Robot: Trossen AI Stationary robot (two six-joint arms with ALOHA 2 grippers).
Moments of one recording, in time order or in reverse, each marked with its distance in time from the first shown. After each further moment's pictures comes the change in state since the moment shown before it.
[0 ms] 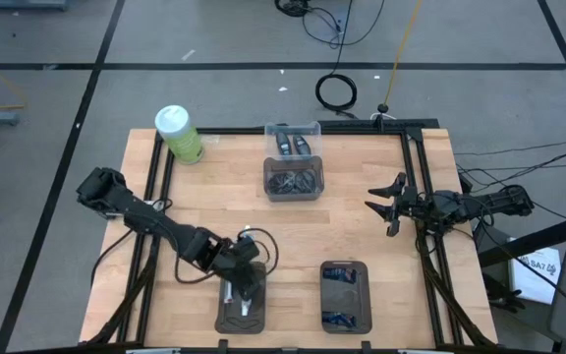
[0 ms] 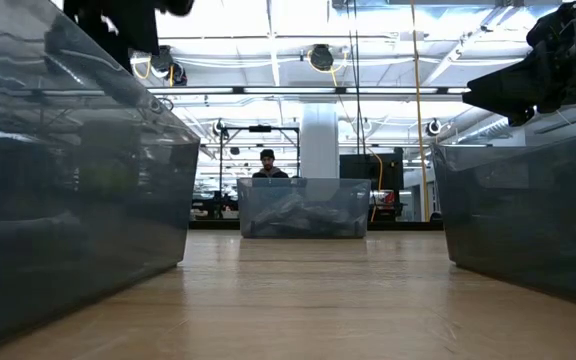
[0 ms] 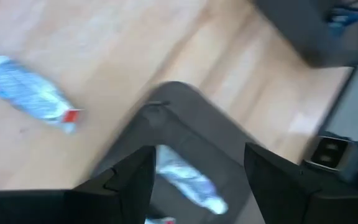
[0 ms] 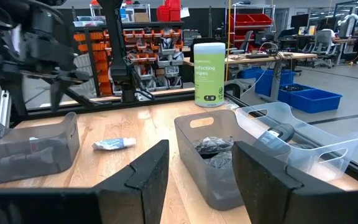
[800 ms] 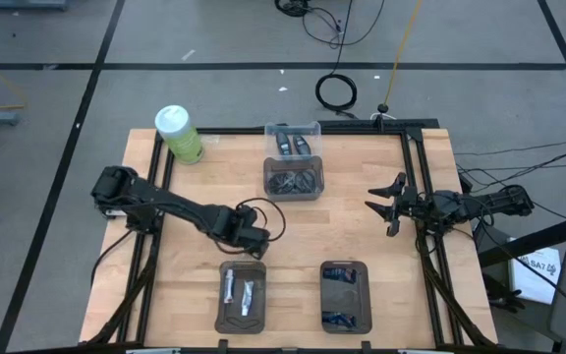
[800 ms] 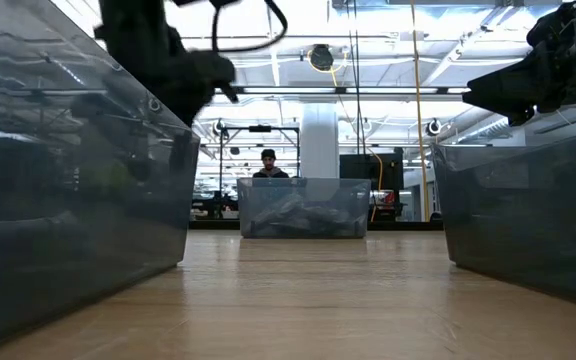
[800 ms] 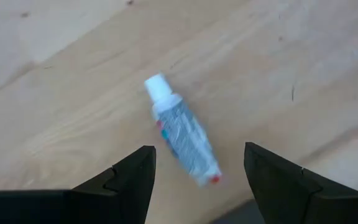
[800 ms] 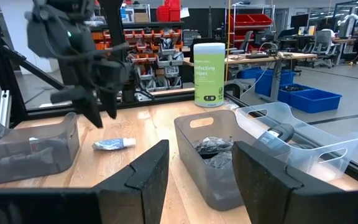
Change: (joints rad) left arm 0.236 0.095 -0.001 -0.273 -0.049 -0.130; right arm 0.000 0.000 0.000 0.000 0.000 0.000
